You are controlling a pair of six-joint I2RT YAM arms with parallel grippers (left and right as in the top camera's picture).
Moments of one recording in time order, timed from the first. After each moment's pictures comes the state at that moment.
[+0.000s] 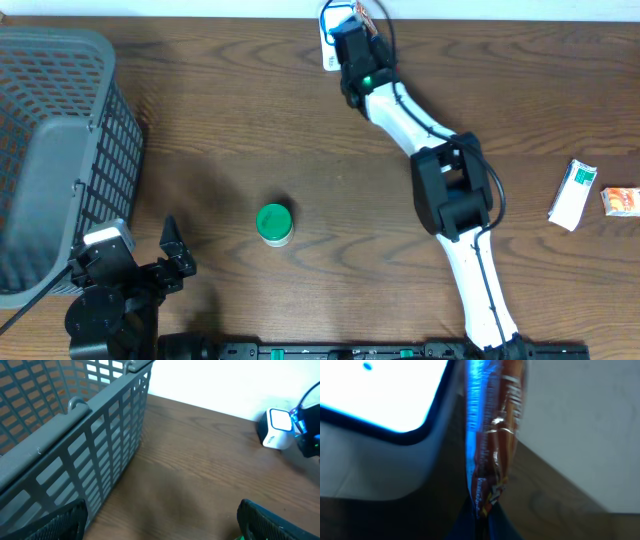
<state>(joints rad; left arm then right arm) 0.11 0.27 0.74 -0.84 -0.08 -0.17 0.44 2.55 2.07 -0.19 0.68 -0.45</state>
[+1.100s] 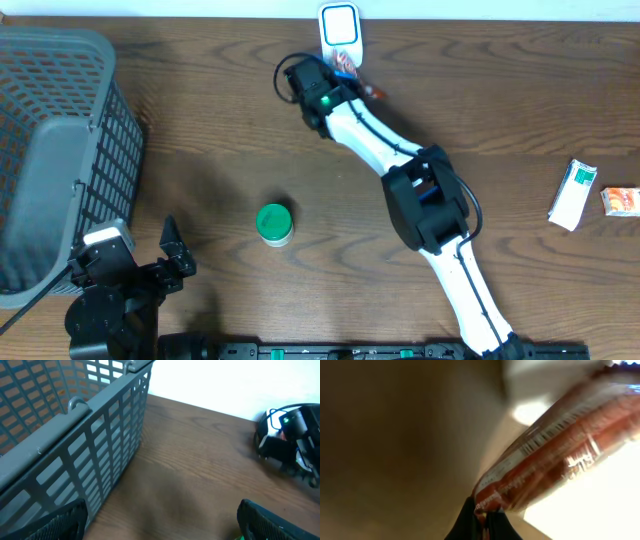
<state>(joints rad) 0.11 0.27 0.74 -0.84 -0.08 -0.17 0.60 2.53 2.08 -0.70 0.81 -0.79</state>
